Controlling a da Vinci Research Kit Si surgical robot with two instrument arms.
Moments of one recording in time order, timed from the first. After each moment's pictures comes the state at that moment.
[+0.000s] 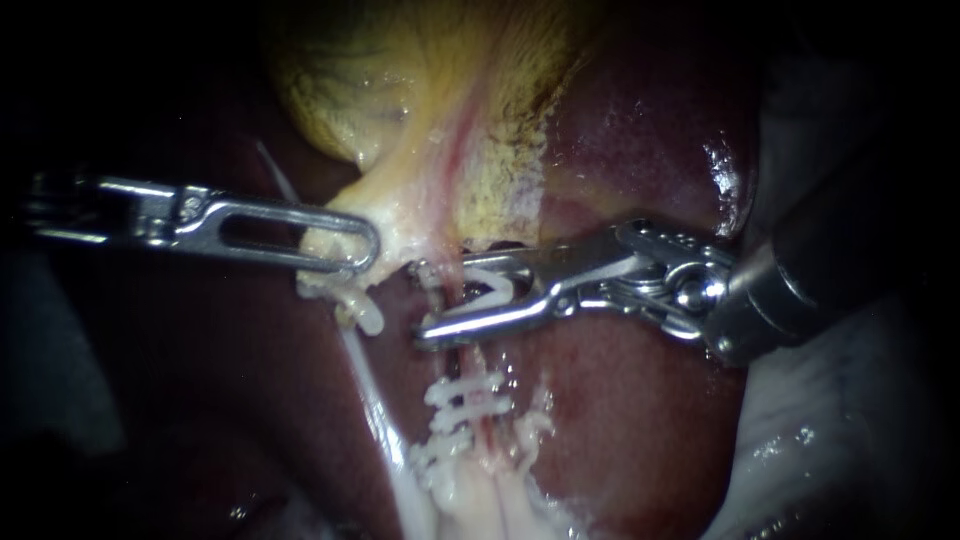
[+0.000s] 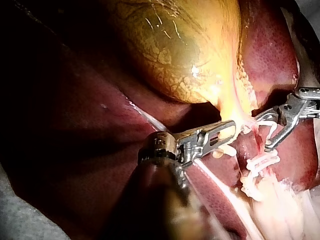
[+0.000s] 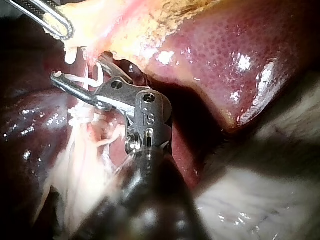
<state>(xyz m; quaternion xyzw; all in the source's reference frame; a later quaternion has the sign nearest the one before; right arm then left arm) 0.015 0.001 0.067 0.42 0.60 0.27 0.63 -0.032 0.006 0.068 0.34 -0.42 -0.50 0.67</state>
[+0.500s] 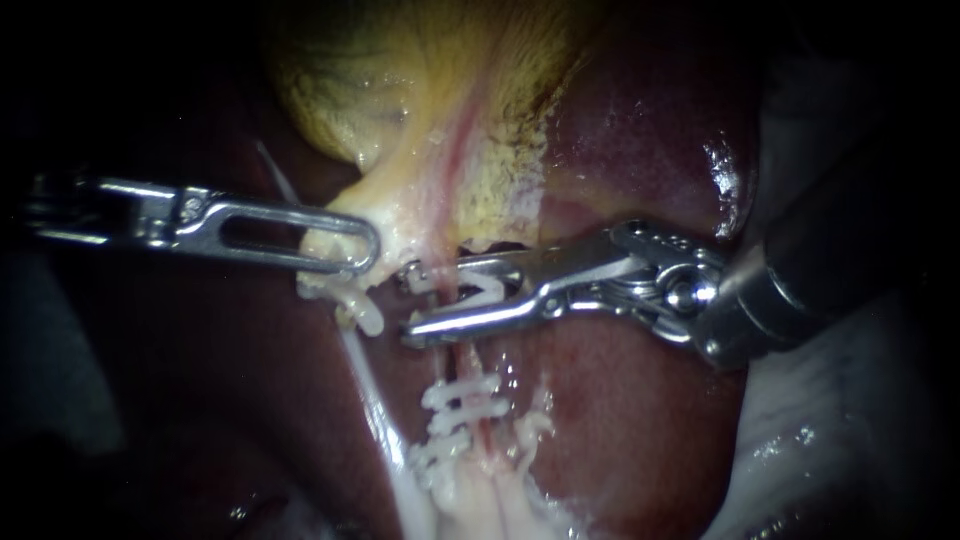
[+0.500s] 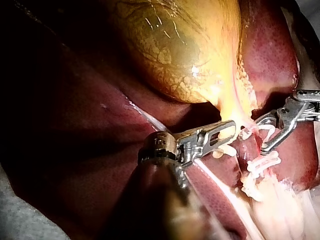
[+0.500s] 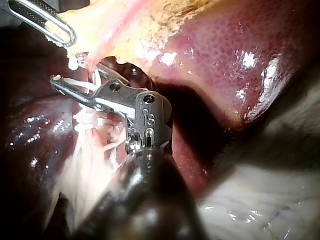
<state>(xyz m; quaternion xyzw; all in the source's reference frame) 0.017 -0.001 0.067 0.45 0.58 0.28 0.62 -0.032 0.006 0.068 0.34 -0.42 -0.50 0.67</state>
